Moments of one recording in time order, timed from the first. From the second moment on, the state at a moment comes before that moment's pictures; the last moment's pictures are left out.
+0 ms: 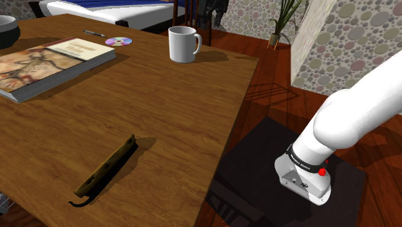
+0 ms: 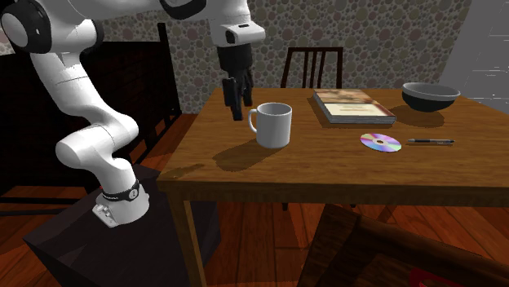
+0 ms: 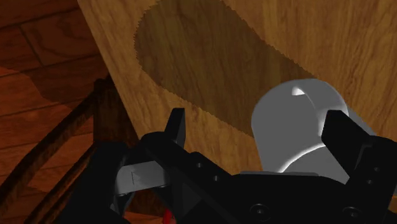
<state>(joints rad) 0.03 -0.28 0.11 -1.88 0.06 1.72 -0.03</state>
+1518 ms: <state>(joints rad) 0.05 -0.06 0.16 -1.76 0.01 1.79 0.01</state>
